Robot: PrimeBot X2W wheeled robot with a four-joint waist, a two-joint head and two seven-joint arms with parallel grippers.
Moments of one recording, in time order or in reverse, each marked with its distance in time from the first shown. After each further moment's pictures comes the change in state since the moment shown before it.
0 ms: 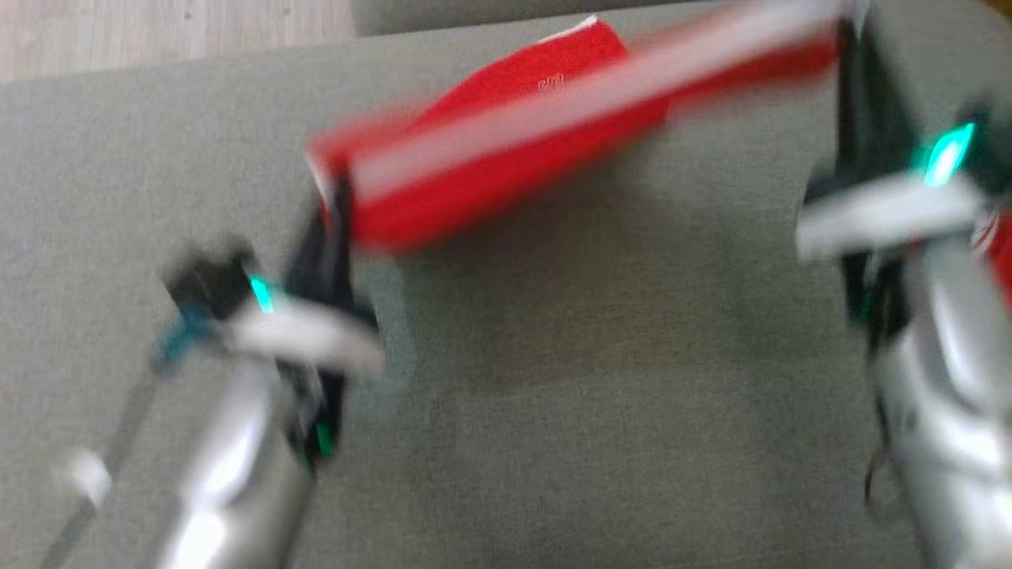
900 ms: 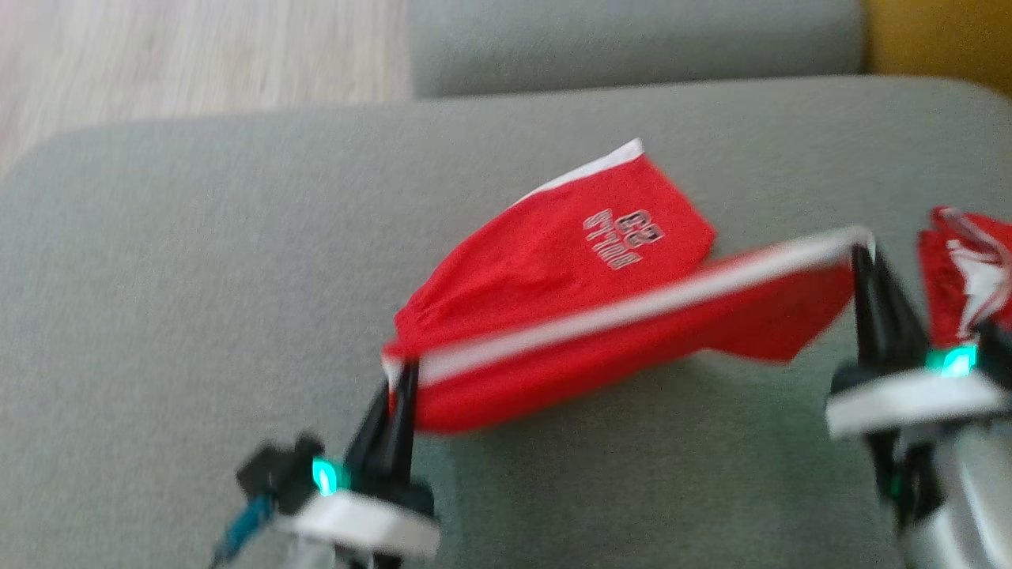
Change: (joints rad) left arm 0.511 -0.078 0.005 -0.269 0.140 -0.003 0.000; right arm 0.523 -0.001 -0.103 -0.250 0.086 0.000 0.077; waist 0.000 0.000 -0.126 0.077
